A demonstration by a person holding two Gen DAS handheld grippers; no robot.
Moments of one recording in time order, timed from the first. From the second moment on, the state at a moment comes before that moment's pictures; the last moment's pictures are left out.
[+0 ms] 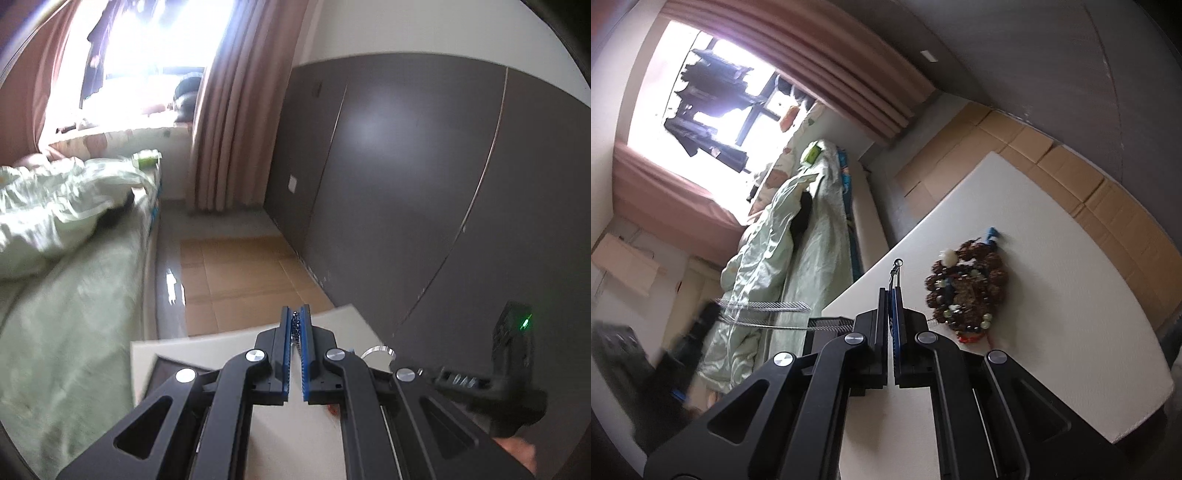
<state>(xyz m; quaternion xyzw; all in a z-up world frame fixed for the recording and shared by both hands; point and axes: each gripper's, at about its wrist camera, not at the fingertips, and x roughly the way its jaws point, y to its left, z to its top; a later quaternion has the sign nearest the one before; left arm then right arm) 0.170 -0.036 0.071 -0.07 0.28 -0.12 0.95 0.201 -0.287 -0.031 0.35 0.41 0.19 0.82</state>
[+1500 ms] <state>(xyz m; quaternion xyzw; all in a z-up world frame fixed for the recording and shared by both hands) 0.169 0.067 0.033 -0.16 0.30 -0.03 0.94 0.208 -0.195 -0.026 0.30 0.42 0.29 0.80</state>
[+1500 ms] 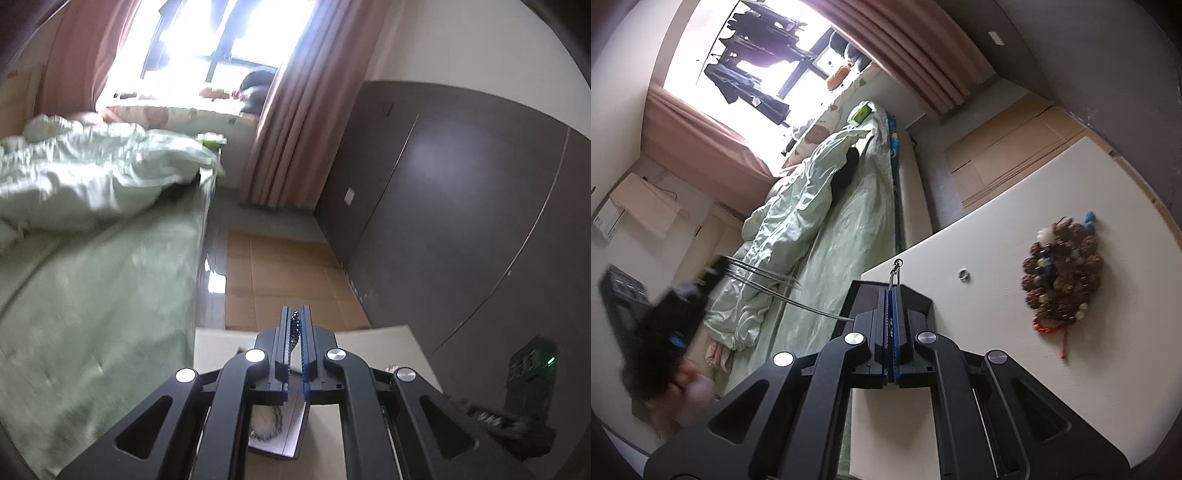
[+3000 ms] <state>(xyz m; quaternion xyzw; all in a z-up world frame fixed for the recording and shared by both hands) 0.178 0.057 -0.034 -0.21 0.37 -0.05 0.90 0.217 -0.225 -0.037 0.28 0.42 0.21 0.84</state>
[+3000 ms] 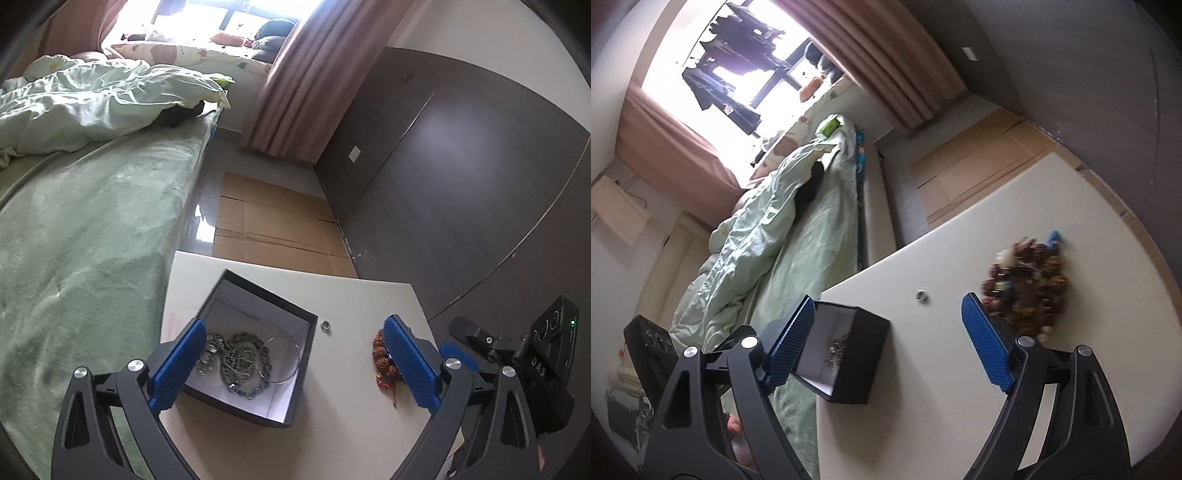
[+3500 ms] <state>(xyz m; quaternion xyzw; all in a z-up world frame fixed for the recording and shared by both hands) 0.205 -0.002 -0.046 -0.18 0.41 -0.09 0.89 0.221 -0.281 -0.067 0.32 0.47 0.14 0.81</state>
